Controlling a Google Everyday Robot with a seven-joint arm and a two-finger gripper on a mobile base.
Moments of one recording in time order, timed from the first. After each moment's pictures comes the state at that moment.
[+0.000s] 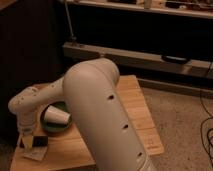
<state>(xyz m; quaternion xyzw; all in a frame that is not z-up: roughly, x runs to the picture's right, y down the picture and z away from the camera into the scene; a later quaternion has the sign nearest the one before) -0.403 0.244 0.721 -0.43 -0.20 -0.08 0.88</state>
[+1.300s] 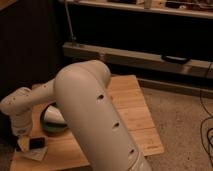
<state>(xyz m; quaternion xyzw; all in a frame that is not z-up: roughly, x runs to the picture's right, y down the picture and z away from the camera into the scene) -0.408 0.256 0.709 -0.45 -0.17 -0.12 0.87</state>
